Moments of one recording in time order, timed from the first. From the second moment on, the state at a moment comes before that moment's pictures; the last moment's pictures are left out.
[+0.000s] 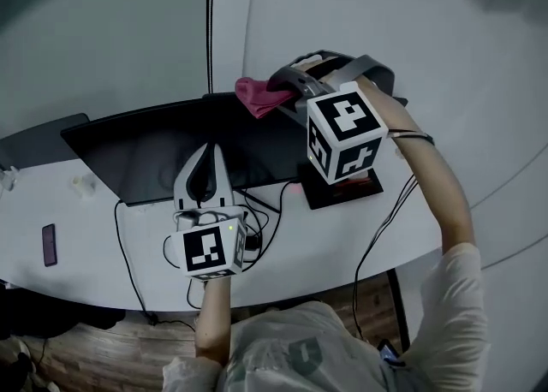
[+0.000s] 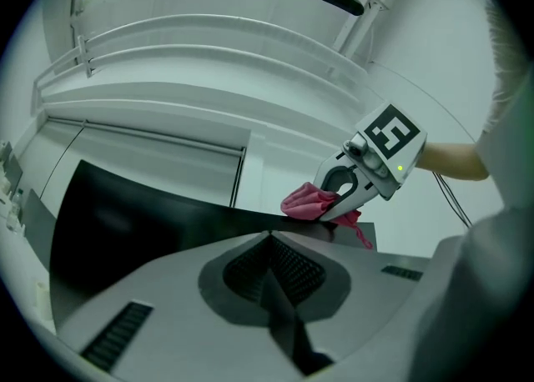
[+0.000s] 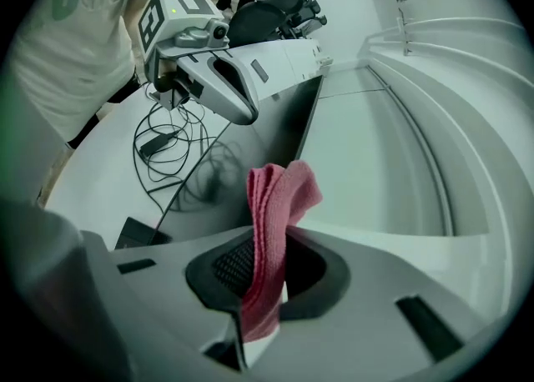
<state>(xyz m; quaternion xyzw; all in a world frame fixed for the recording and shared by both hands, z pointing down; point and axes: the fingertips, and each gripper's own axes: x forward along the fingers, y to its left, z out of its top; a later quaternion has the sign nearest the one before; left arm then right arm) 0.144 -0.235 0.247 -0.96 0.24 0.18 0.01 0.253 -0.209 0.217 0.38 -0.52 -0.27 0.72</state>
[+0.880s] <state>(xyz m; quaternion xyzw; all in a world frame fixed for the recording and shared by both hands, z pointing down) 0.284 -0.096 0.242 -0.97 0.18 0.16 0.01 0.428 -0.055 0.215 0.47 -0.53 -0.19 0.68</state>
